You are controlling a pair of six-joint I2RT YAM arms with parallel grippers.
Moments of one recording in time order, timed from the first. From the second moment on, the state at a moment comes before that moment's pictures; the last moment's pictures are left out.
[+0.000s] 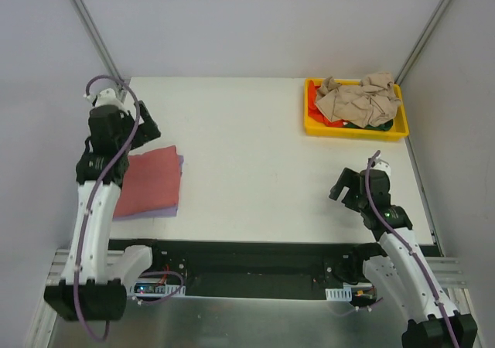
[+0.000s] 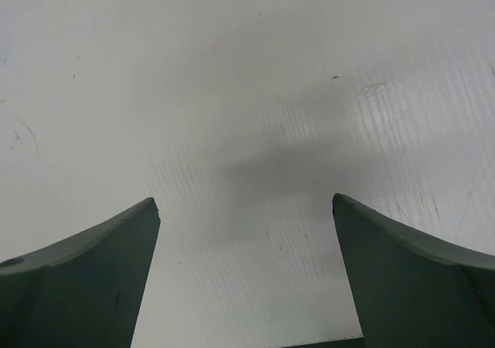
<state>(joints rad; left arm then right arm) 0.05 1.11 1.19 -0.70 -0.20 -0.31 0.19 0.64 0.46 -0.60 0.16 0.52</state>
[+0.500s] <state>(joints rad) -0.18 0.41 0.41 -0.32 0.20 -0.53 0.19 0.43 0.44 -0.58 0.16 0.56</state>
